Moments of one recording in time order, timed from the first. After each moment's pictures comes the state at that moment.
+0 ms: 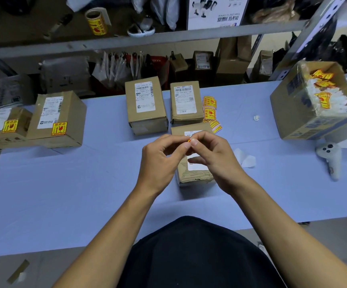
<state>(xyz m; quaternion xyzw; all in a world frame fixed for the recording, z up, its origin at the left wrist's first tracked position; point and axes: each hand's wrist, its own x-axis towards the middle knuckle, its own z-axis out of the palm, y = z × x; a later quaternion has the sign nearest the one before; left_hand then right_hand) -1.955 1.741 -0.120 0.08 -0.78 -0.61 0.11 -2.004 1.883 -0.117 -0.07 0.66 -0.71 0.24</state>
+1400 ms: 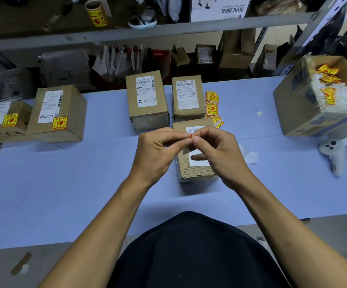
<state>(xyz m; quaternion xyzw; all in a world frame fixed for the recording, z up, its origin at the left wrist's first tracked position) -1.959 1.722 -0.115 0.02 -0.81 -0.57 0.12 -2.001 1.883 -0.108 -0.09 0.72 -0.66 0.20</state>
